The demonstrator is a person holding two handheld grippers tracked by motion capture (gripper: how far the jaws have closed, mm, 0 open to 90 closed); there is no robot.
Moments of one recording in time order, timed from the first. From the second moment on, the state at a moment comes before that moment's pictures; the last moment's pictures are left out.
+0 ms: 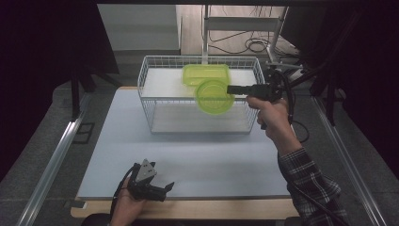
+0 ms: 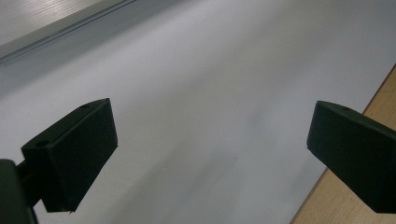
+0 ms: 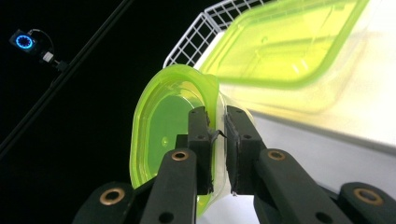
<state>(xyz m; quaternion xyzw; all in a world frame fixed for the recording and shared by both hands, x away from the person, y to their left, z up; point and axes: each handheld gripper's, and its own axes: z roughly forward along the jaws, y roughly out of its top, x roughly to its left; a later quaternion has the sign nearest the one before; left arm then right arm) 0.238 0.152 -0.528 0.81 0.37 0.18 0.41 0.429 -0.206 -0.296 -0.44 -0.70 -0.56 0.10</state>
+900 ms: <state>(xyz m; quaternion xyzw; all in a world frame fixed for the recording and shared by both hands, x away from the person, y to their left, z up) 0.238 0.152 -0.529 0.81 0.37 0.18 0.41 0.469 -0.184 -0.258 -0.47 -0.67 -0.57 0.04</state>
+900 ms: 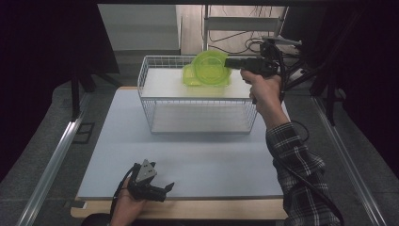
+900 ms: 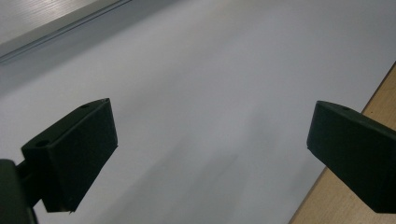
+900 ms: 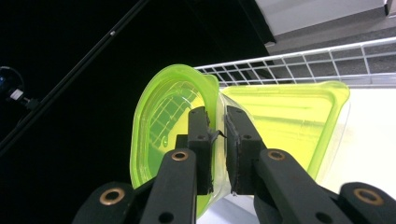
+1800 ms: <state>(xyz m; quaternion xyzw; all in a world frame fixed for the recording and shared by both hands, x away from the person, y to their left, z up) 0.237 0.151 -0.529 0.82 0.37 0.18 0.40 0.492 -0.154 -0.266 -0.52 -0.67 -0.54 -0.05</state>
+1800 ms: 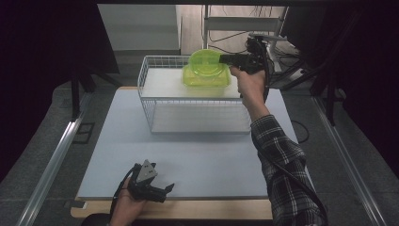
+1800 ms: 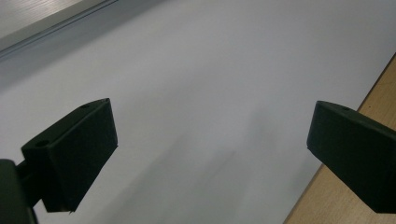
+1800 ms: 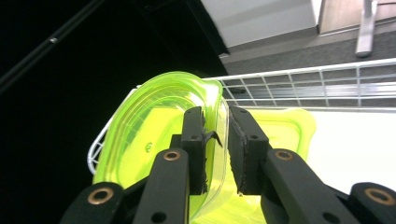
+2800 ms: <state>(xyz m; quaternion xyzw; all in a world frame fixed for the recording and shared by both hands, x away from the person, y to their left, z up) 0.238 0.149 -0.530 0.82 0.36 0.18 0.40 0.461 -0.168 -0.272 -0.45 -0.72 -0.52 -0.07</state>
